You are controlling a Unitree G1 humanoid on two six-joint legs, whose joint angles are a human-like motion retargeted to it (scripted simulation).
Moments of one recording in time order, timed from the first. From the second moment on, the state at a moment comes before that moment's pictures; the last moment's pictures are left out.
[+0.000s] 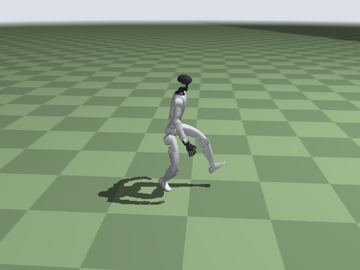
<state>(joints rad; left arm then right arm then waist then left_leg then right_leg) 0.19 0.35 -0.23 1.08 0.26 -0.17 -0.14 -0.12 -0.38 0.19 1.03 -0.22 -0.14 -0.06 0.16 -0.01 -0.02 -1.41 0.17 0.16 0.81 -0.39 0.03 -0.40 -0.27 -0.66 0.95 -0.53 -0.25</state>
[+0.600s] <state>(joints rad) -0.10 0.48 -0.40 0.22 0.32 -0.16 -0.37 -0.05 -0.32 0.19 1.14 -0.31 -0.05 0.12 0.15 0.08 -0.09 -0.83 0.38 0.06 1.67 -0.18 -0.12 -0.33 -0.03 -0.70 0.73 -0.33 -0.26</state>
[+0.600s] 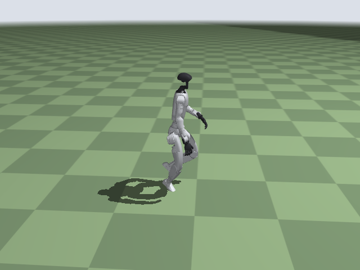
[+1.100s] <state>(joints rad) 0.10 0.49 -0.21 0.94 0.37 -0.03 -0.27 -0.07 -0.39 0.12 0.90 -0.22 -0.04 0.05 0.14 -0.02 -0.06 -1.06 0.35 0.07 1.88 -0.44 0.03 -0.37 -0.14 -0.71 0.80 -0.41 -0.26</state>
